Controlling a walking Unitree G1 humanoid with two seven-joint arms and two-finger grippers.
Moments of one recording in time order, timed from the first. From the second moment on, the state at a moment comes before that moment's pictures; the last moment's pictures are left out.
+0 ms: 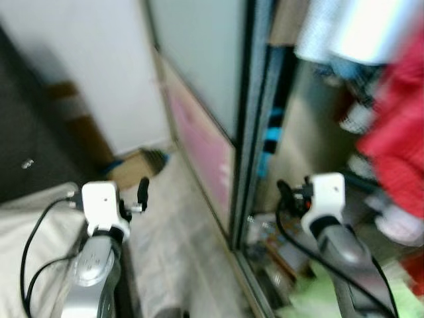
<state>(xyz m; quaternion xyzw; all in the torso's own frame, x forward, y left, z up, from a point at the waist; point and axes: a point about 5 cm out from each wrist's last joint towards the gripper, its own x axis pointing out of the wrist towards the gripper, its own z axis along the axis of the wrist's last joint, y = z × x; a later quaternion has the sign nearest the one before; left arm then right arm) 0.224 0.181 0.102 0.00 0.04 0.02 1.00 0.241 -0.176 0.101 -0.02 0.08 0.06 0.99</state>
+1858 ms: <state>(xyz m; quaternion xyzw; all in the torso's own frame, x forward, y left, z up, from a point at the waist) 0.220 0.171 0.107 0.02 0.01 0.03 1.00 0.256 -0.171 0.112 -0.04 0.04 0.10 0.99</state>
